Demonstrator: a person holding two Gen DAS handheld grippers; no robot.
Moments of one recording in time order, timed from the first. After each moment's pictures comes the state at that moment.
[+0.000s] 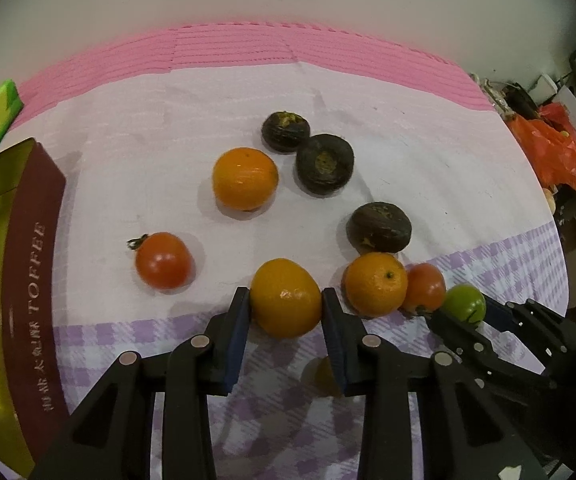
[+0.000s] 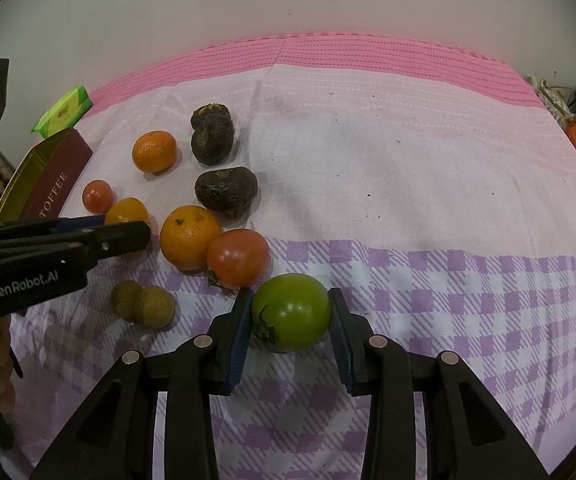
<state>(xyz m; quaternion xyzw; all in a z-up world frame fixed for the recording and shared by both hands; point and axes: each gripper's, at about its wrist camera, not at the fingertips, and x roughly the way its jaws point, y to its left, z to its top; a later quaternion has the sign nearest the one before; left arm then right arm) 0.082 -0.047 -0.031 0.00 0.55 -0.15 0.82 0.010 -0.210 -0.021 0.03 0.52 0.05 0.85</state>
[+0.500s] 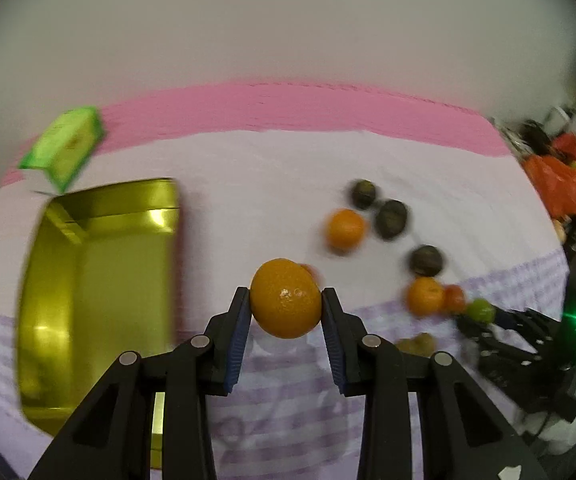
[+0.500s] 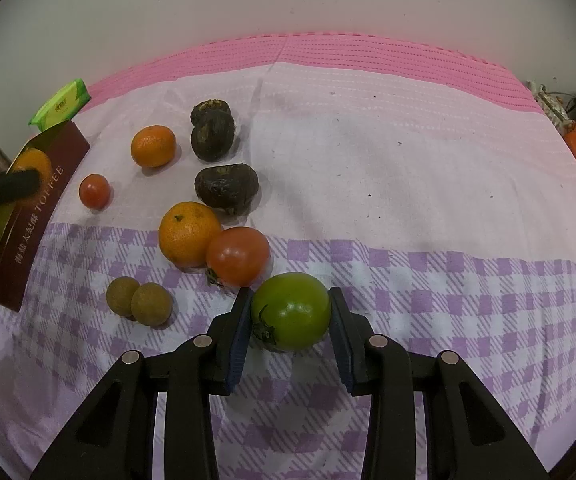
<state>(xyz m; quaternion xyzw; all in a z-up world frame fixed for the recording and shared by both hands) 0.066 0.042 0.037 0.00 0.50 -0.09 0.86 0.011 -0.206 -0.022 0.02 0.53 0.04 0.85</state>
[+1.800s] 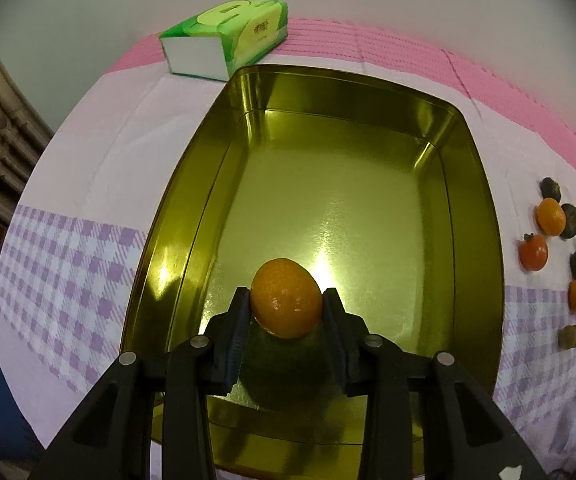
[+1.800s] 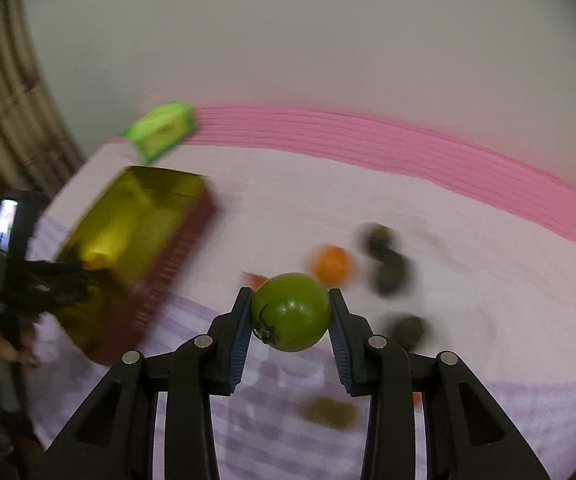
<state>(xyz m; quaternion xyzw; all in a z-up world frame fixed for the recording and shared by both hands) 0.065 0.201 -0.029 -0.04 0.56 0.07 0.82 0.058 -0.057 0.067 -0.03 0.46 0.20 0.87</state>
